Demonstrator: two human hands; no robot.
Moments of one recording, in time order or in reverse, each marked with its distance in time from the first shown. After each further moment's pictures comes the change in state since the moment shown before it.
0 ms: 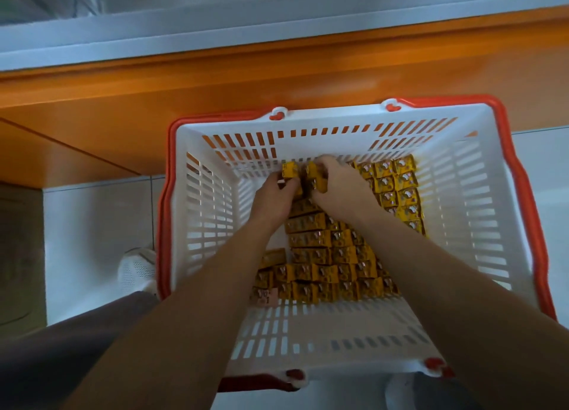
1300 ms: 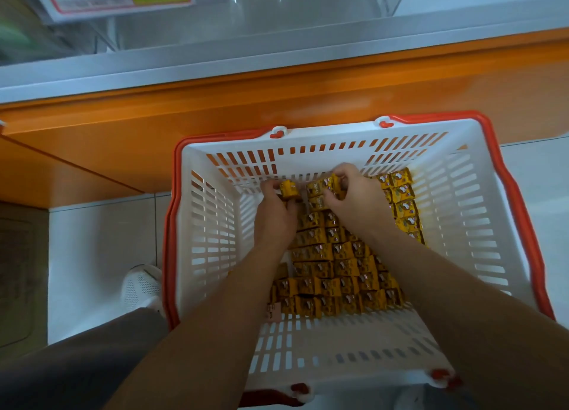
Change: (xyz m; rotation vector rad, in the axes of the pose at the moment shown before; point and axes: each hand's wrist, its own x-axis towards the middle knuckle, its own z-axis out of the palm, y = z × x) left_hand -0.010 -0.005 0.009 0.181 0.188 0.138; right_hand -0.013 0.014 -0.010 0.069 0.279 -0.025
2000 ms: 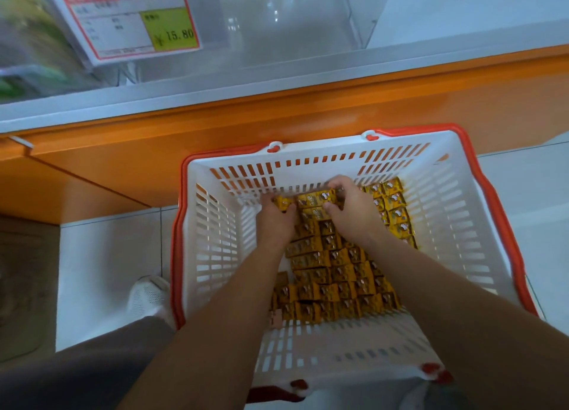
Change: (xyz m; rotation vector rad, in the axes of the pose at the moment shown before) left_hand 0.005 0.018 -0.007 -0.096 -0.018 -0.150; right_hand -0.004 0.006 0.001 0.128 -0.068 0.064
